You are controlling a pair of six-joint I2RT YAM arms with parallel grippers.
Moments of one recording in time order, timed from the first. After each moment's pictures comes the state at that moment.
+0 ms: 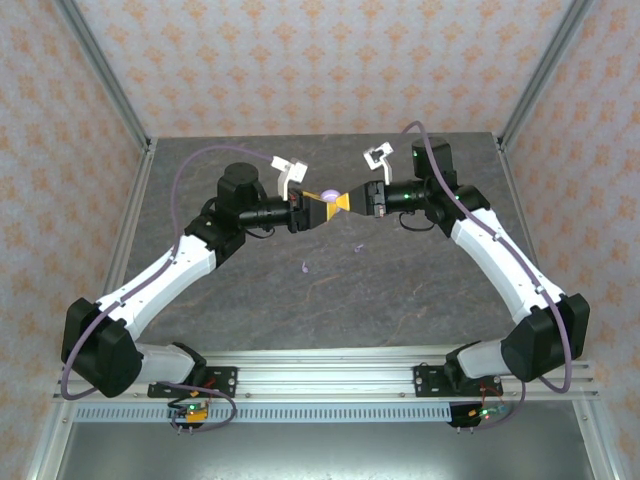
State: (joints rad) left arm -0.48 1.32 1.06 0.01 0.74 -0.52; right arm 0.38 1.38 1.30 -0.47 -1.02 0.38
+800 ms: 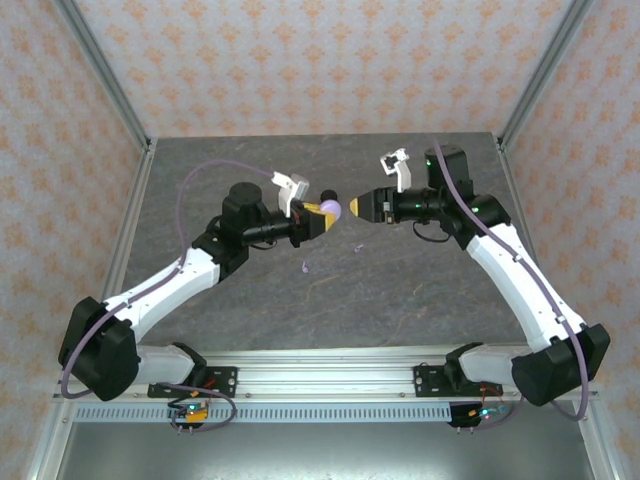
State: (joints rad) left arm -0.53 1.30 0.88 0.20 0.60 -0.34; right arm 0.38 1.24 1.30 -0.66 -0.74 0.32
